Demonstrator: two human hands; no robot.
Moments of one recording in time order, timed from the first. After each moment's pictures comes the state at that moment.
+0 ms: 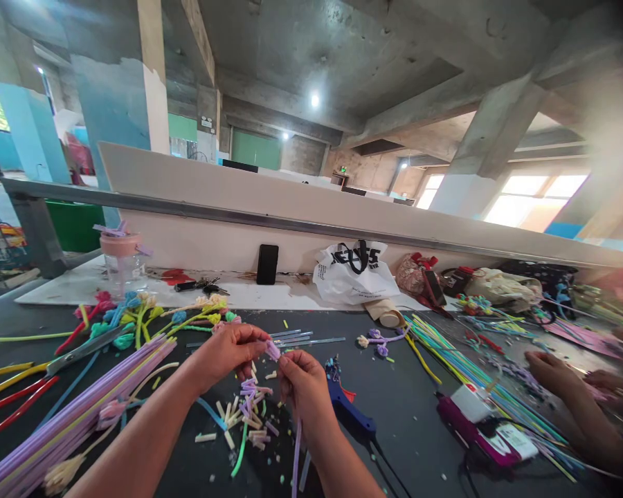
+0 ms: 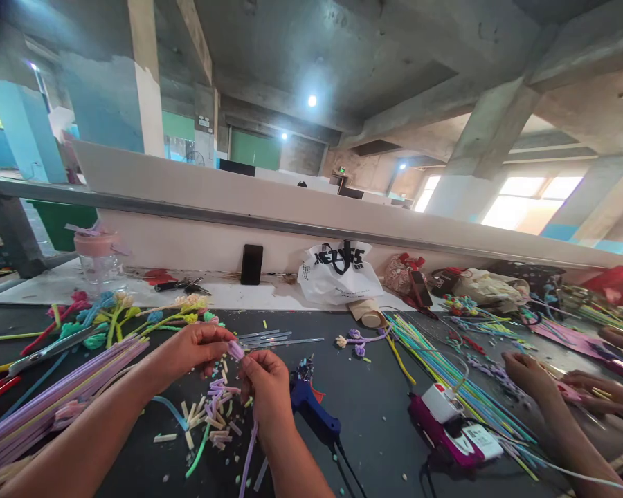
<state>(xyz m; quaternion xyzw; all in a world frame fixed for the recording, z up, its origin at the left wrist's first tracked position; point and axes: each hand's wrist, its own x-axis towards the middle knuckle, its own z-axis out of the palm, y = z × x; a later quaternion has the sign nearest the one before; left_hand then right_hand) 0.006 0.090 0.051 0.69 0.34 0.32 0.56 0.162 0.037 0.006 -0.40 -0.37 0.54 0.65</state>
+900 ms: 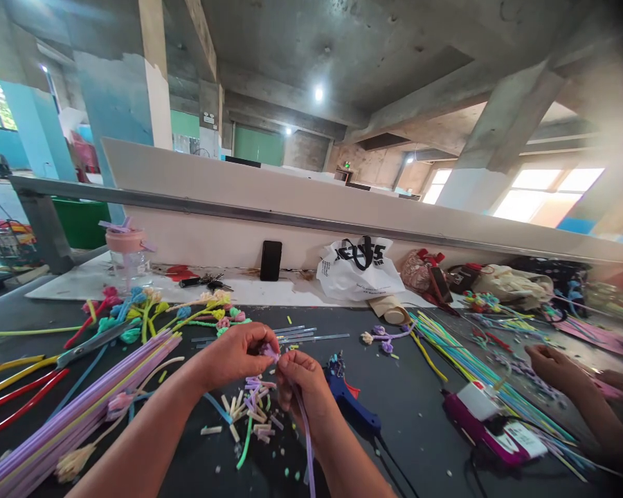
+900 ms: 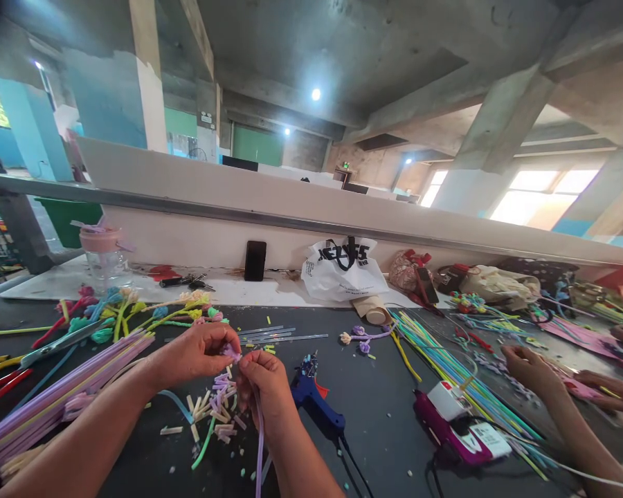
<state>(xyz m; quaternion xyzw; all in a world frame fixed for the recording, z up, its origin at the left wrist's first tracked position) 0.007 0.080 0.062 0.80 0.30 0.29 0.44 0.156 0.031 0.015 -0.34 -0.36 0.64 0.59</state>
